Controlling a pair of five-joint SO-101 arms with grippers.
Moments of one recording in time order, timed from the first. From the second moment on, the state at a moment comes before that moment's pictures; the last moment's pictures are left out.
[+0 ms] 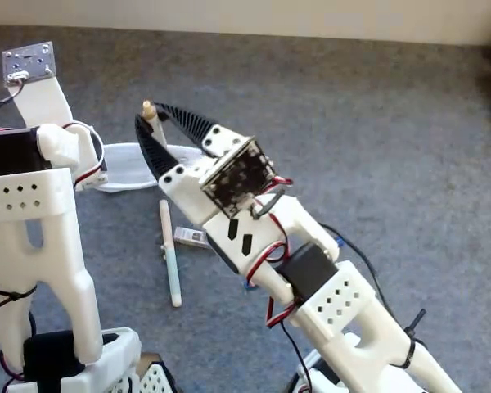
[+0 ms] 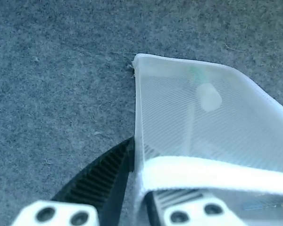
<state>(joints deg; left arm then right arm) -14.7 -17.7 -5.4 99.5 15.4 -44.9 -44.2 36.3 9.5 16.6</state>
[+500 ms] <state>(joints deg) -14.7 -17.7 -5.3 99.5 15.4 -48.3 -44.3 47.4 8.7 25.9</state>
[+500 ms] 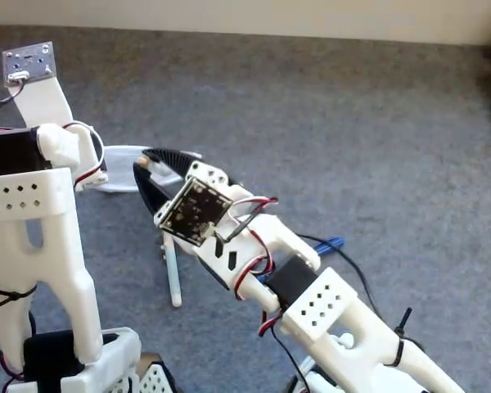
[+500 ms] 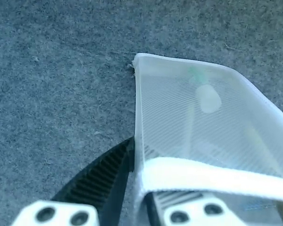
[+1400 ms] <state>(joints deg) -14.7 -17.7 -5.3 99.5 15.4 -48.2 -48.3 48.7 9.6 26.2</state>
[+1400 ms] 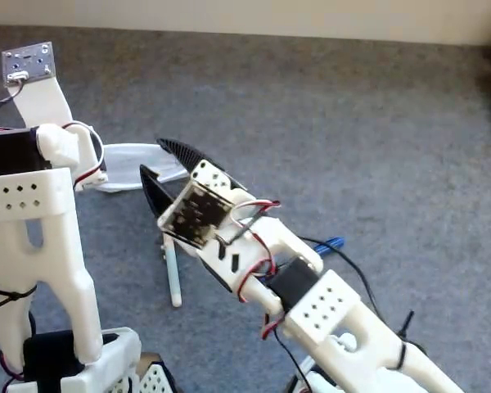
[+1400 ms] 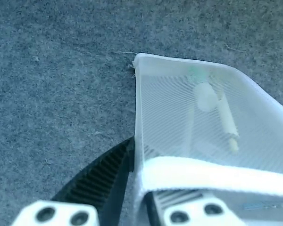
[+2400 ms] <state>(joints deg) -14.7 -17.7 -5.3 99.5 15.4 -29.5 -70.2 48.7 46.1 10.2</state>
